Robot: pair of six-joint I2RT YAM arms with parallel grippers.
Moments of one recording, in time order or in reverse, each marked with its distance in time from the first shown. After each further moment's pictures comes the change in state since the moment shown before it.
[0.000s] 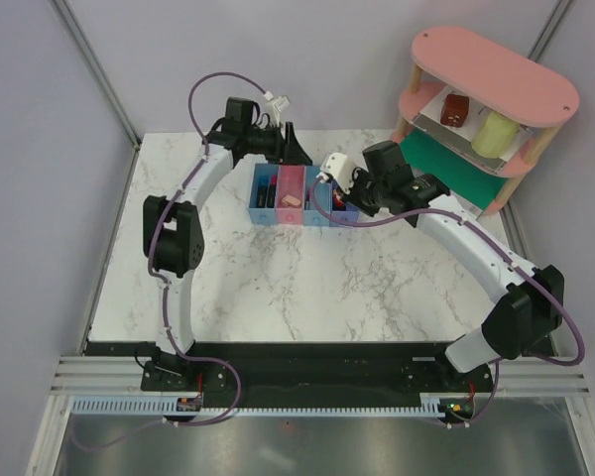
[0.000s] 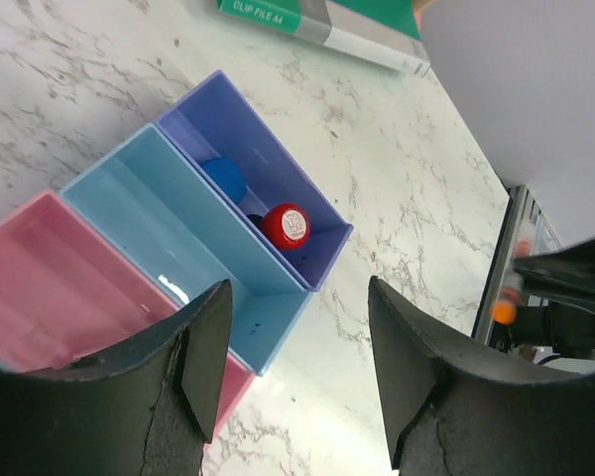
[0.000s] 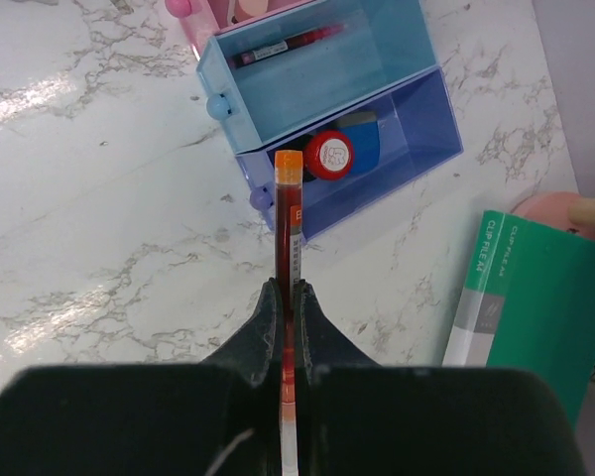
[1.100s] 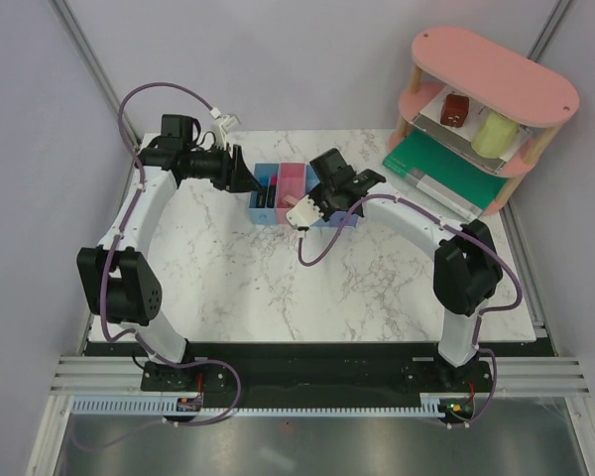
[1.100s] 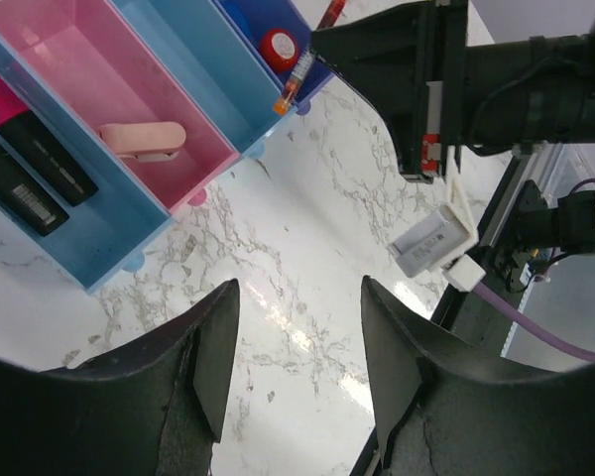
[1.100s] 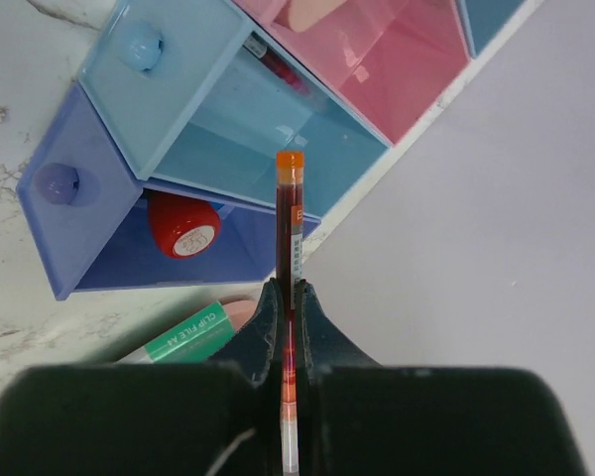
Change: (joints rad) left arm 0.193 -0.526 -0.405 -0.327 0.019 0.326; right arm 0.124 0.362 0.175 0.042 0.210 -1.081
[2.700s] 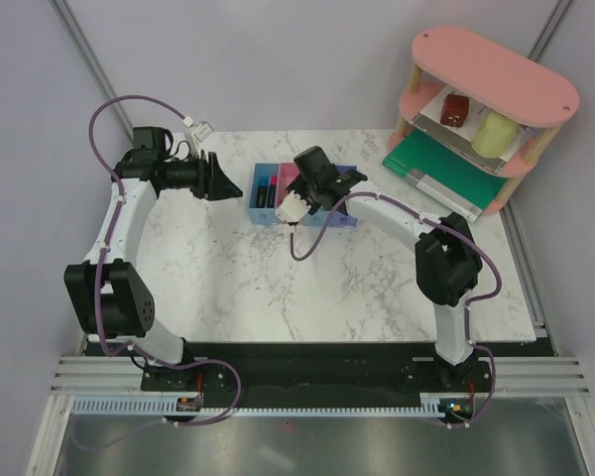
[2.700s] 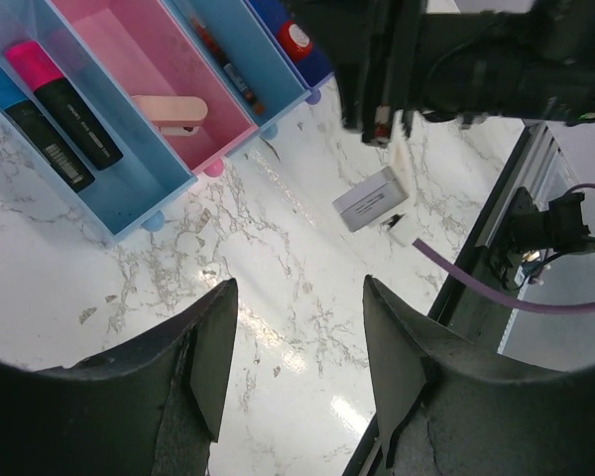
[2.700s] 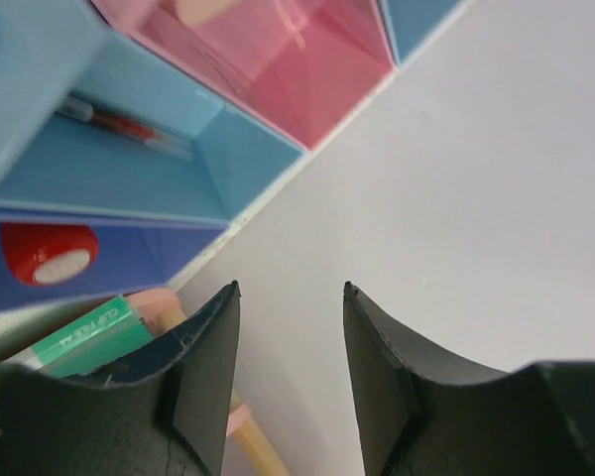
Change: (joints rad) left arm 0.140 -0.099 -0.130 -0.004 0.094 0.058; right arm 0.046 0.162 0.107 0.124 0.119 -0.192
